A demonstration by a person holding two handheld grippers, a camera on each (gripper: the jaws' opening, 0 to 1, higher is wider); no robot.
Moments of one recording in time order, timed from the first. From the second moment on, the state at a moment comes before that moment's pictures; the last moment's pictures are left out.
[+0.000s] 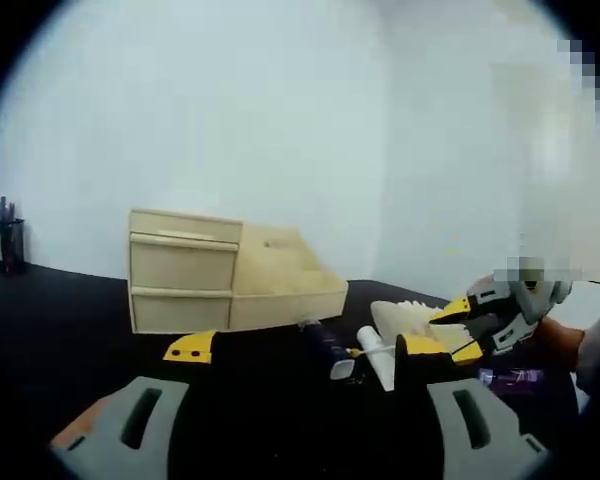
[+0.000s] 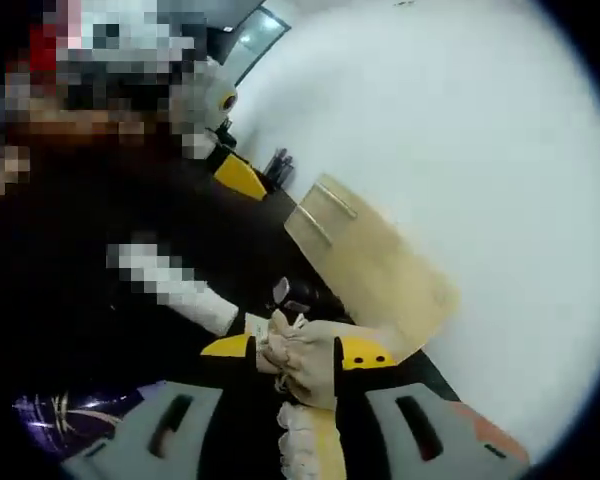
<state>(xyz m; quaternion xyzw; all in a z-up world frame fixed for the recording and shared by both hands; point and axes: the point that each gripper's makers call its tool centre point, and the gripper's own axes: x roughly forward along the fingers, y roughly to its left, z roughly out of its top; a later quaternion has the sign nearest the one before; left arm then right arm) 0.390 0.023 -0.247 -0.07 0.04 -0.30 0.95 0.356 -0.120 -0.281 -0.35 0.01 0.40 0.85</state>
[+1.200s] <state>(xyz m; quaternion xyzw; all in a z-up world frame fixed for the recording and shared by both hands) 0.380 0.017 -0.235 -0.08 0.01 -0.33 0.94 0.363 -0.164 -0.194 0.13 0.03 0.45 0.88</state>
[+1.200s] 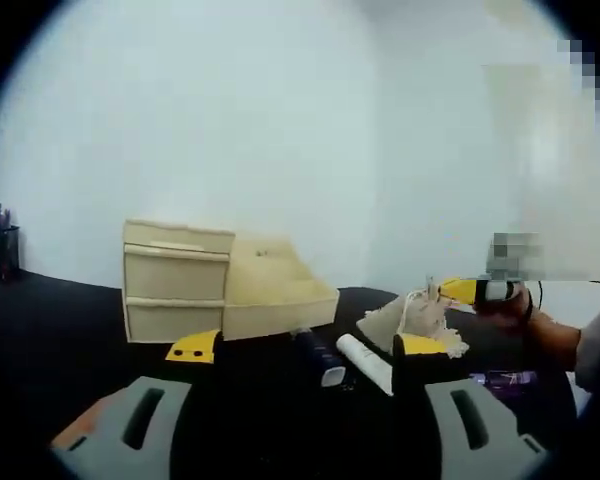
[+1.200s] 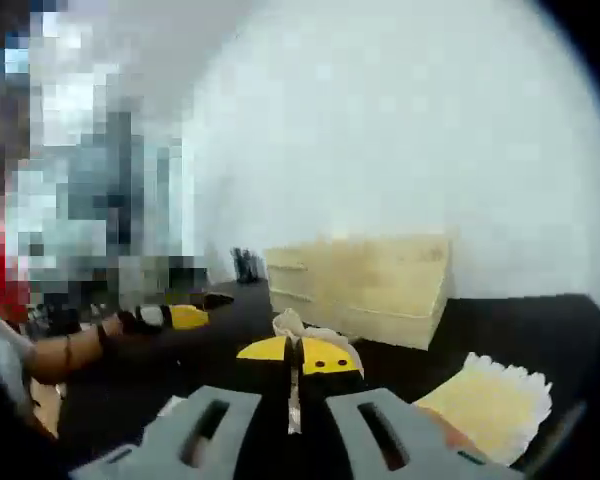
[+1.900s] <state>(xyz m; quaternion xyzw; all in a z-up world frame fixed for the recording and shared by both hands) 0.290 -0.070 -0.224 -0.04 -0.02 -0.58 0.81 0.258 -0.113 -0.164 0.25 0.08 0.68 0.68</state>
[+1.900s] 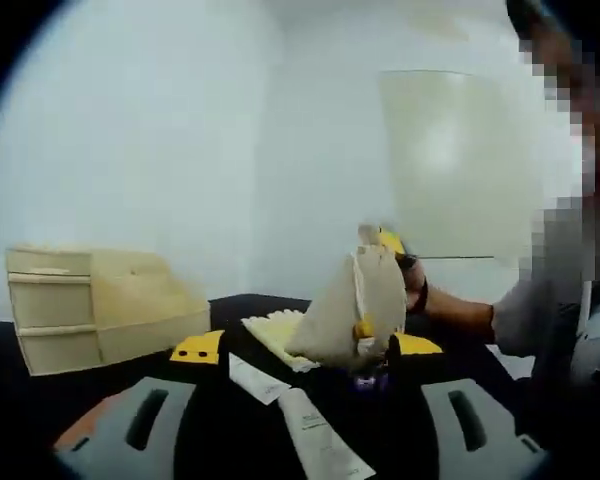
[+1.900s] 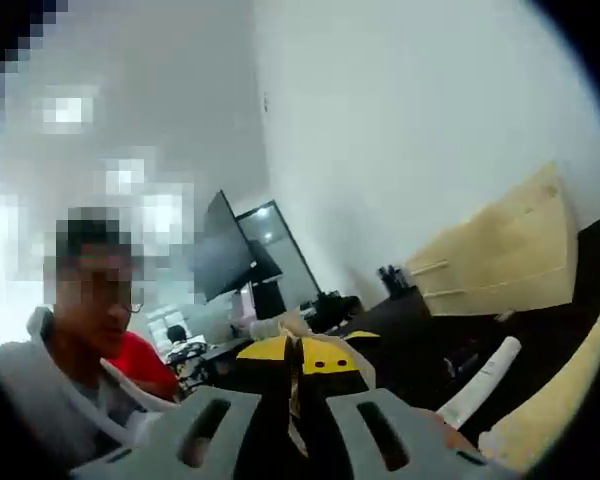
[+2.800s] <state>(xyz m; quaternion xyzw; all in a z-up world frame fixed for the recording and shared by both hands) 0.271 -0.094 -0.243 0.00 0.02 -0.61 0.79 0.257 -0.110 -0.146 0.25 -0.01 0.67 0.70</state>
